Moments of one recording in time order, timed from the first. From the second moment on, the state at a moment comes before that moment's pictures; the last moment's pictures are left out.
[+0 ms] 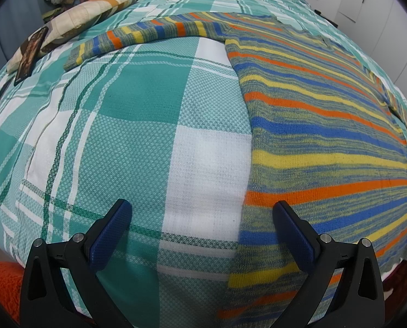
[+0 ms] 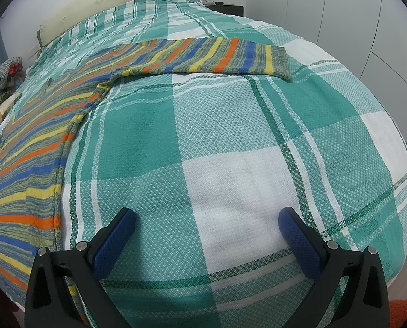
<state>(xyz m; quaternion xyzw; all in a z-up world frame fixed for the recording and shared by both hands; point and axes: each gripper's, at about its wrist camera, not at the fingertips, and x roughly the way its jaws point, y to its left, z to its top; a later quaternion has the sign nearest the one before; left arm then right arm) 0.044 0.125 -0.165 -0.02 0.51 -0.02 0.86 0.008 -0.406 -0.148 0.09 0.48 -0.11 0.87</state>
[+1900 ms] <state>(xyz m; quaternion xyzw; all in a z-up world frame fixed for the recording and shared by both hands) 0.043 0.123 -0.165 -0.02 0.51 -0.02 0.86 0.008 -0.405 -0.148 0.09 0.47 -0.11 0.87</state>
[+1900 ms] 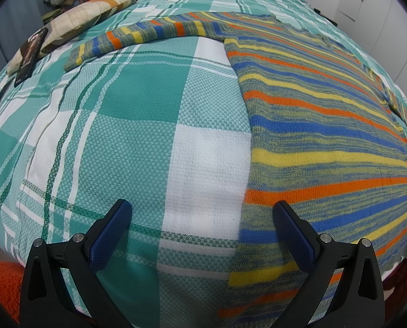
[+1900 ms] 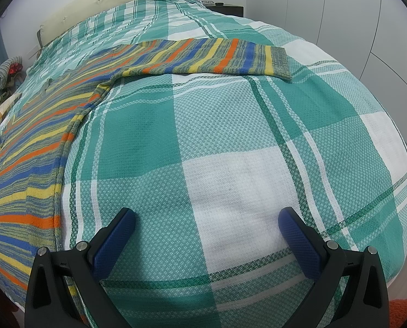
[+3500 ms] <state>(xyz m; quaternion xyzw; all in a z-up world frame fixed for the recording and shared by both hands) 0.042 0.122 -0.165 -0.02 0.51 -0.02 0.86 0.007 -0.405 -0.148 0.09 0.47 -0.11 0.87</state>
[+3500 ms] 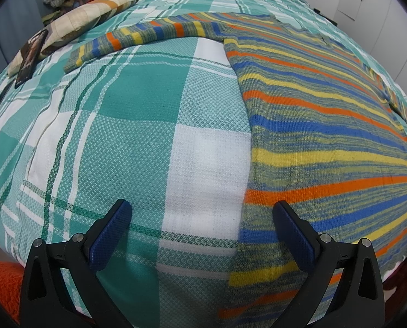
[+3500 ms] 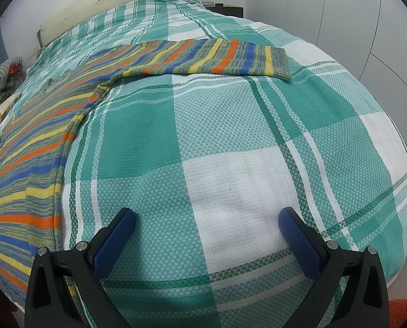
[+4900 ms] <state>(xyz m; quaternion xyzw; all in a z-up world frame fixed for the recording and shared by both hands) 0.051 0.154 -0.153 -0.13 0.49 0.01 0.86 0.184 -0.635 -0.151 0.40 0.49 -0.05 0.77</state>
